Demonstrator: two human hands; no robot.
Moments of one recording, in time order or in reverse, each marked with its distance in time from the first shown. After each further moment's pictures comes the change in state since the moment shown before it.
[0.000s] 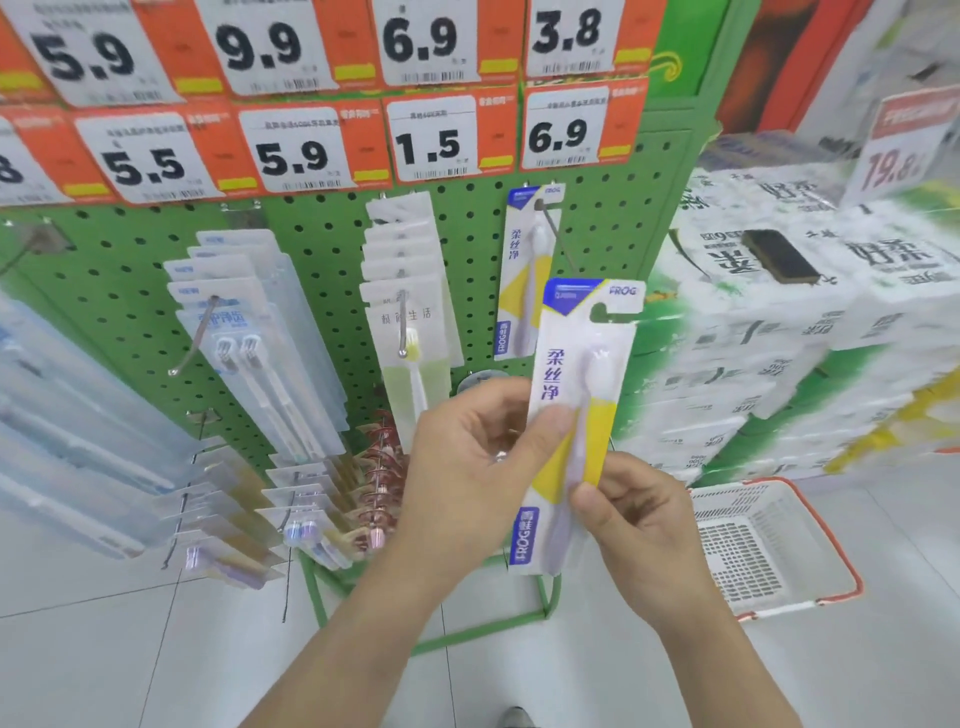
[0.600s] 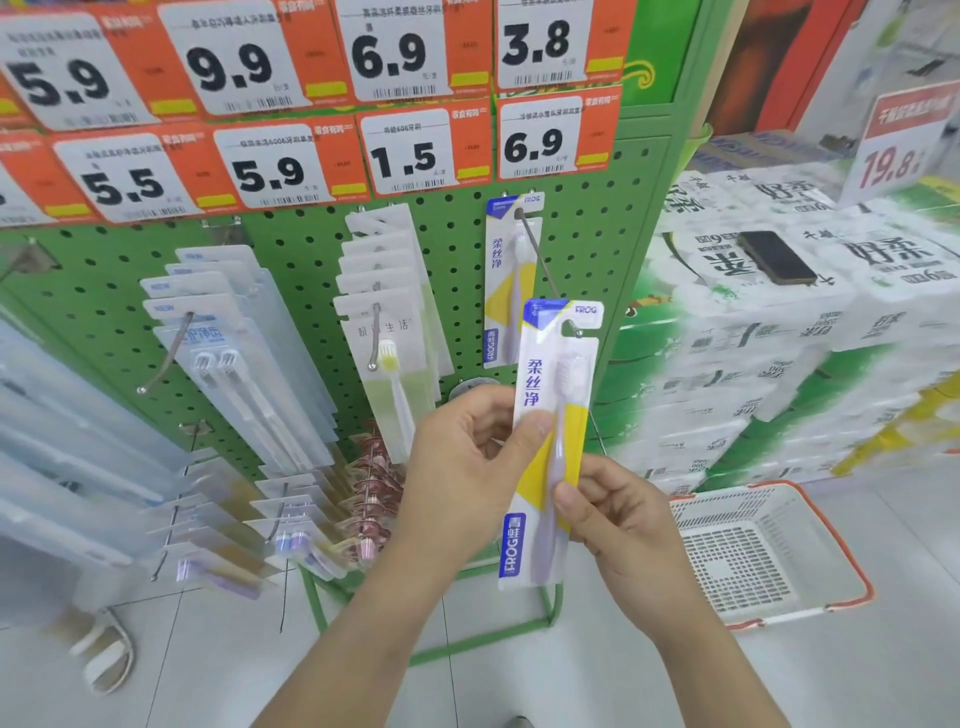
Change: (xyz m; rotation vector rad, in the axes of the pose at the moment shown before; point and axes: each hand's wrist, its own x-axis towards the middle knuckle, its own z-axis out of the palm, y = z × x) left_hand 0.012 -0.016 0.011 0.113 0.048 -0.088; right_hand 0.003 0.004 -0.015 0.019 -0.009 0.102
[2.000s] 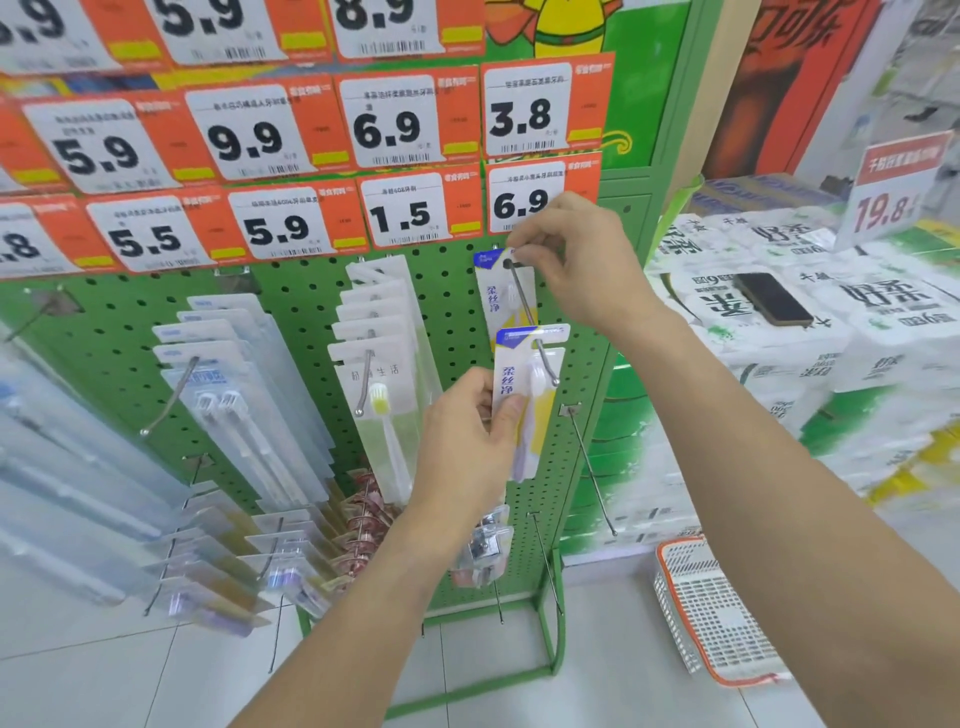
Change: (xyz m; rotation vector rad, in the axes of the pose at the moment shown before) left_hand 0.050 0.002 0.016 0.317 0.125 -0.004; right_hand 0.213 -0.136 0.018 -1.199 -0.024 -0.637
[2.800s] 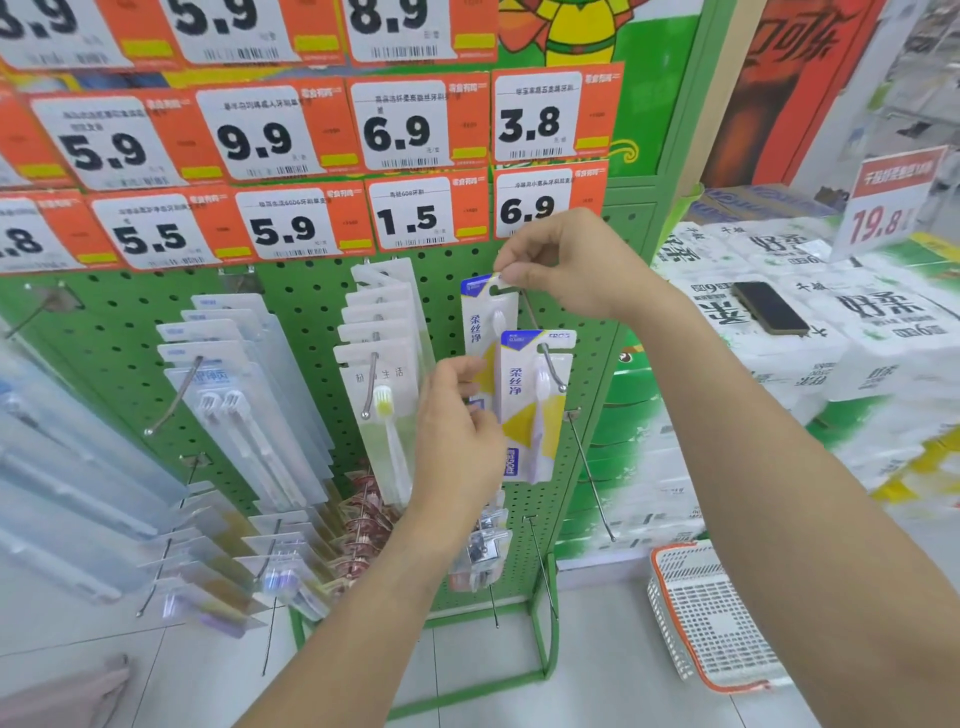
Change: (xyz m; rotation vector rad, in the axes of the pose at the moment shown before) left_hand 0.007 -0.011 -0.001 0.018 0.135 -0.017; right_hand 0.010 -0.009 -0.011 0.188 -0.323 0.099
